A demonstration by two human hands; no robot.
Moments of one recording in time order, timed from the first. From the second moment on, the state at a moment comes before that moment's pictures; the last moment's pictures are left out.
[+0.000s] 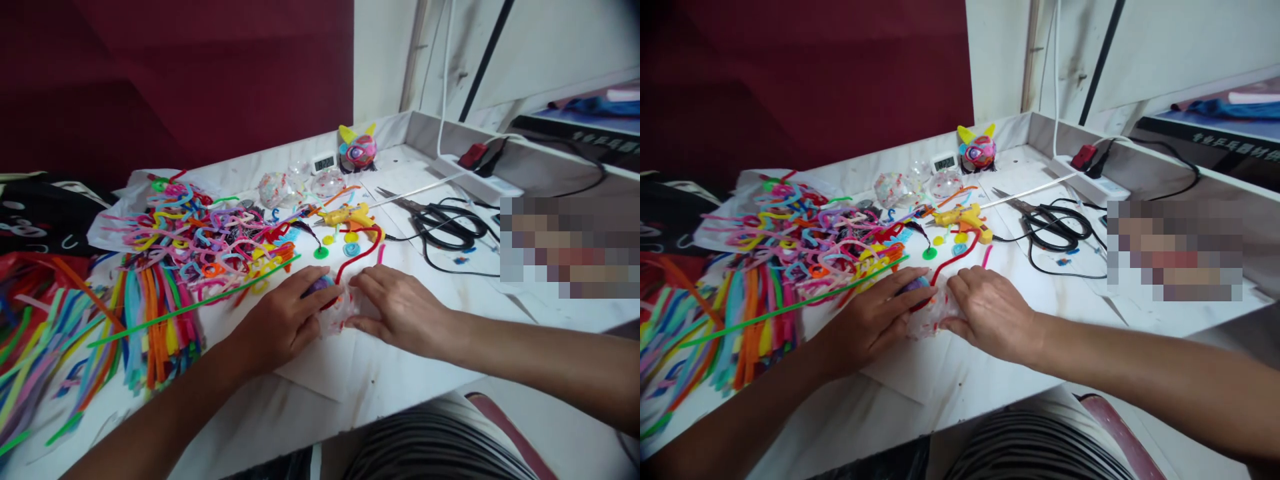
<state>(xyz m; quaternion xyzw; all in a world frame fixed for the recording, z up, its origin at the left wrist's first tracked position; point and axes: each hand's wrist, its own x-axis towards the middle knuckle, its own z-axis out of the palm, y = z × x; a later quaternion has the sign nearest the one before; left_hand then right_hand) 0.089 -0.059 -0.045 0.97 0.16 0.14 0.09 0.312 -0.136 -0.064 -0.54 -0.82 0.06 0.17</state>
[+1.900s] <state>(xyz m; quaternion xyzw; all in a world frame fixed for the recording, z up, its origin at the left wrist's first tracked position) 0.107 -0.086 -0.058 0.94 0.27 0.19 0.04 0.370 0.001 -0.029 -0.73 -0.67 0.13 -0.04</state>
